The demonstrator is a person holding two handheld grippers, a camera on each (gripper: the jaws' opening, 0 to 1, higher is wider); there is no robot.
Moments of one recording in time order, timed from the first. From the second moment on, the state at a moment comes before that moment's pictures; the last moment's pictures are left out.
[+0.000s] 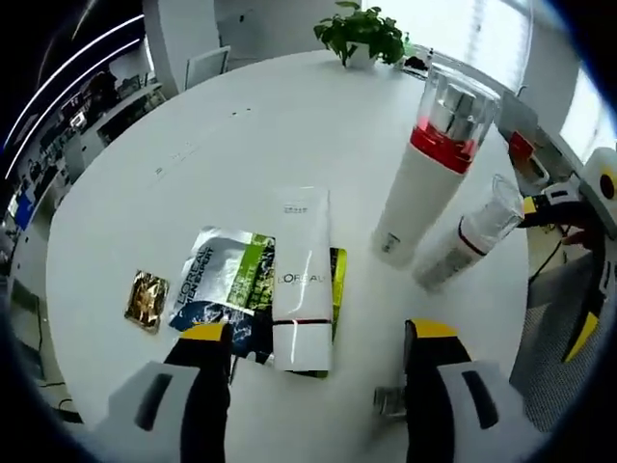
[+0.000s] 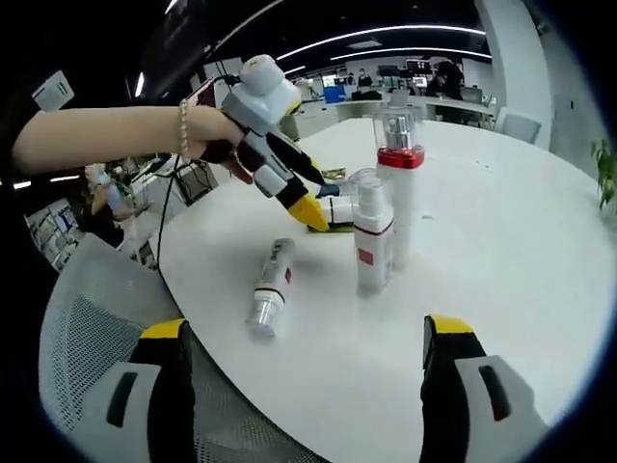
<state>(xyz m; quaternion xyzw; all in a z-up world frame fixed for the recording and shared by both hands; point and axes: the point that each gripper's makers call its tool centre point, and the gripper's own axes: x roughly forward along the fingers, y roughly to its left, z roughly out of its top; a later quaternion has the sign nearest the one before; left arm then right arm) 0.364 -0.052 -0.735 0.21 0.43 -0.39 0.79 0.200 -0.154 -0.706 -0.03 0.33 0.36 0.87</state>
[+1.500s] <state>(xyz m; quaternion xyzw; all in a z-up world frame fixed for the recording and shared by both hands) 0.409 -0.087 -0.764 0.27 0.49 -0.40 0.73 0.201 -0.167 -0.716 -0.03 0.35 0.33 0.88</state>
